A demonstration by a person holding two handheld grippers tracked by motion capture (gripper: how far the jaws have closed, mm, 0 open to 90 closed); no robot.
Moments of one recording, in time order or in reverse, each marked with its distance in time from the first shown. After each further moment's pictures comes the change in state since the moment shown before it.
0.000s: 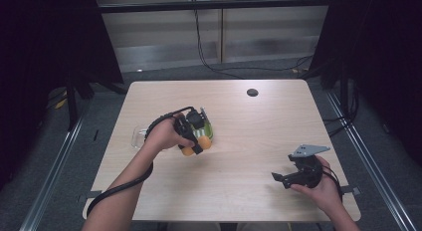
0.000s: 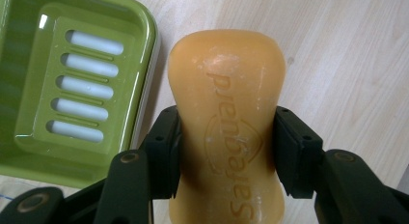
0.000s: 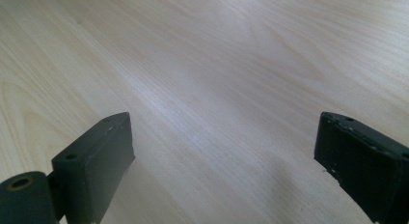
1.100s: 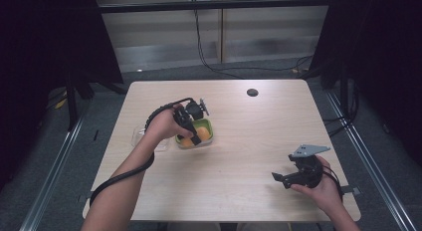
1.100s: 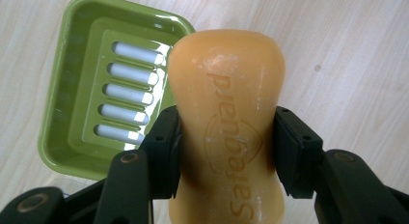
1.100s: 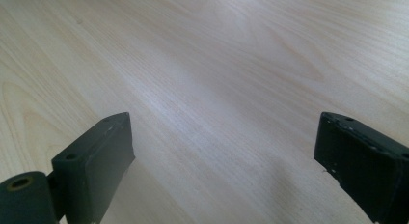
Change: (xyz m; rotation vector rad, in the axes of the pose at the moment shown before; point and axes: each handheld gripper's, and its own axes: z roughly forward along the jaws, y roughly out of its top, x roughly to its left) left arm 0.020 0.010 -0.009 0.003 0.037 0.000; right arm 0.000 0.000 0.000 -0.003 -0.001 -0.003
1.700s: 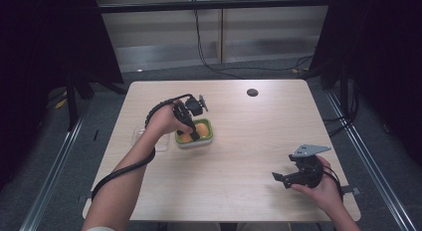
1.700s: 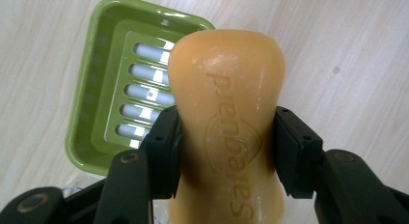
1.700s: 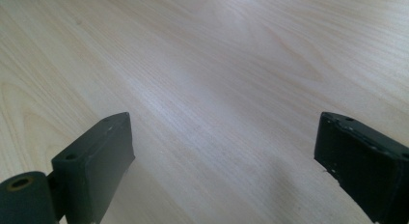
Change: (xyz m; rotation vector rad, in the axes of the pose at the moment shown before) left arm 0.013 0.004 -0.002 0.008 0.020 -0.005; right arm -0.001 0.000 0.000 -0.005 0.001 -0.003
